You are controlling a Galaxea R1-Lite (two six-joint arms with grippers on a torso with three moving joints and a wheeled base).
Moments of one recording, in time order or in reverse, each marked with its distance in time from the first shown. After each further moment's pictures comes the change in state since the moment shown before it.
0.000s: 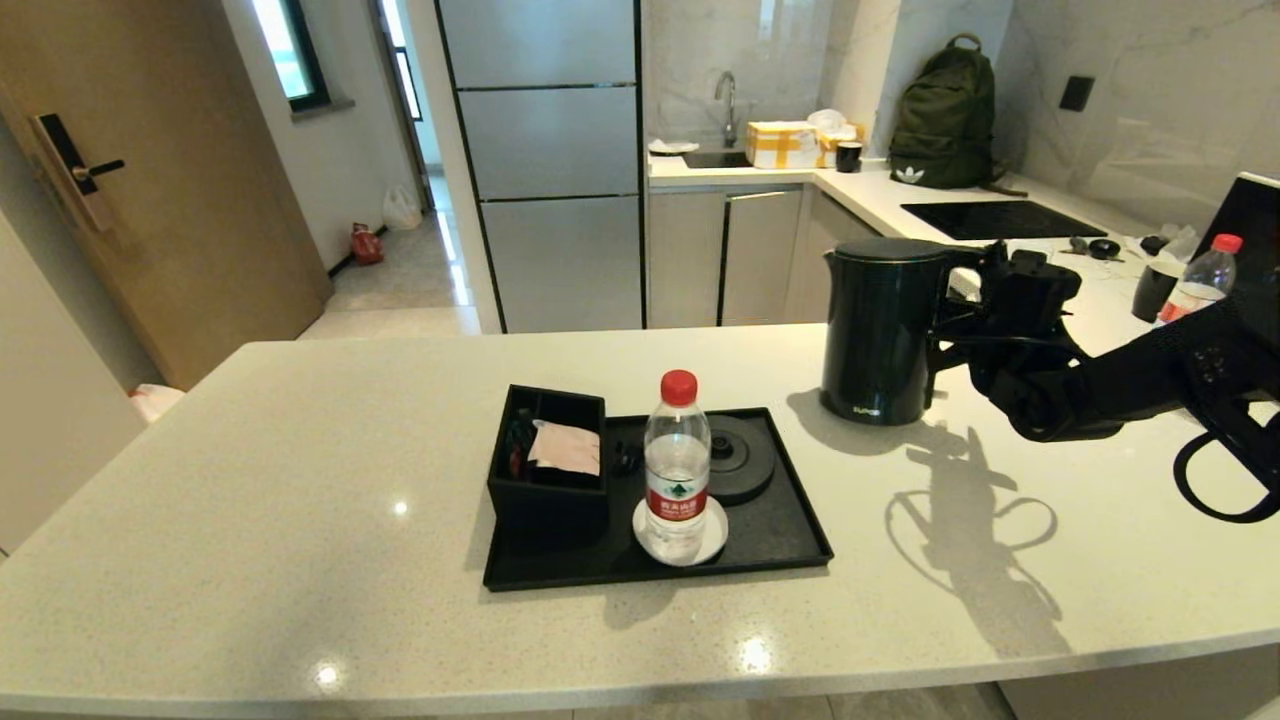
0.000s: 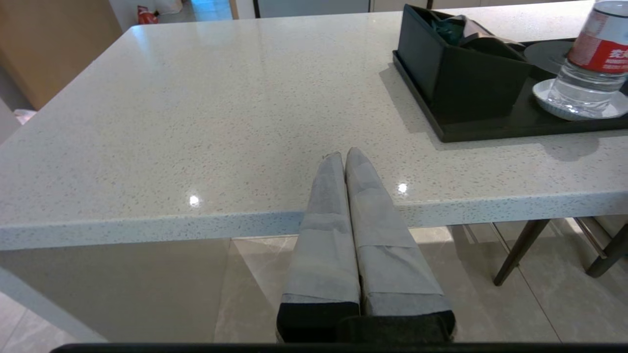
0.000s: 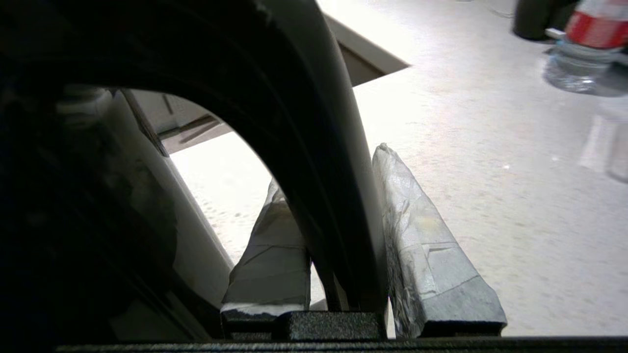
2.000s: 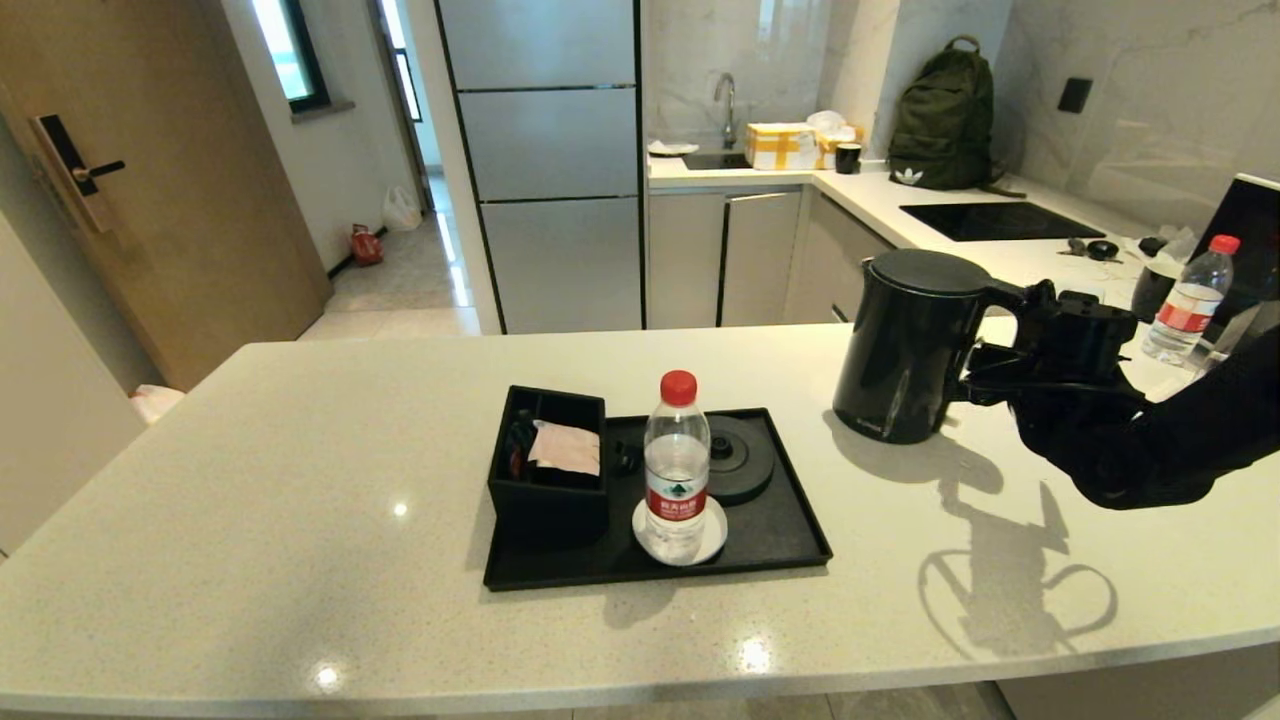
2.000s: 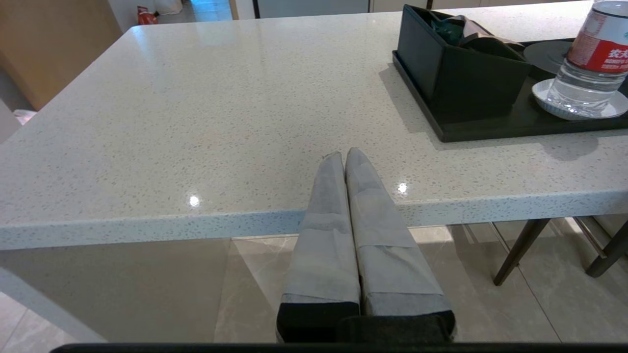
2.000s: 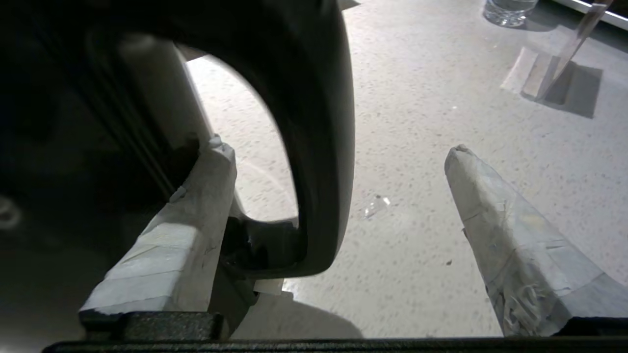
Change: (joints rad) left arm 0.000 0.000 0.000 0.000 0.000 0.000; right arm 0.017 -0.198 0.447 -0.112 -0.025 0.036
